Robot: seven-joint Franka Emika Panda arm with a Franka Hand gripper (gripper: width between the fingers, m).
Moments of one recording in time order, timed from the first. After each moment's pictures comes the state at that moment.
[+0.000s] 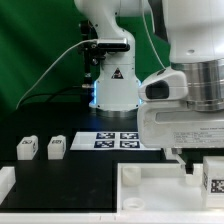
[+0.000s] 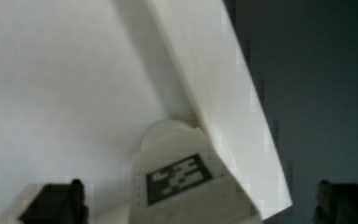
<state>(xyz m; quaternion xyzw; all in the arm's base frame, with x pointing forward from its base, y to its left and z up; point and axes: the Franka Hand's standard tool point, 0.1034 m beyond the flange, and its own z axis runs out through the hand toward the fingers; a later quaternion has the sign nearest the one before) 0.628 0.122 0.076 -0.99 0.11 0.02 0.07</state>
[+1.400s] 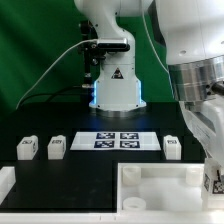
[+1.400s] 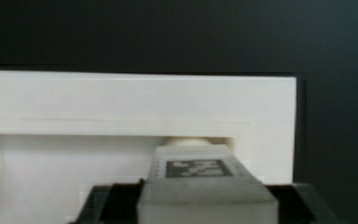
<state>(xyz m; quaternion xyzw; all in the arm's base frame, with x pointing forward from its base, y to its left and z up) 0.630 0.126 0.072 -0.71 0.69 0.05 0.10</state>
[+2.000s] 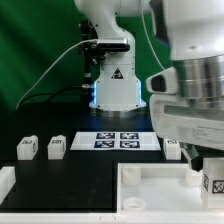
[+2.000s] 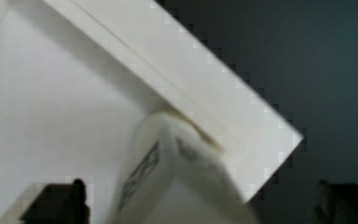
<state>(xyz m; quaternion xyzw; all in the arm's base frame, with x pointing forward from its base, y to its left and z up) 0.630 0.134 0.075 -0.92 0.37 -0.01 0.08</state>
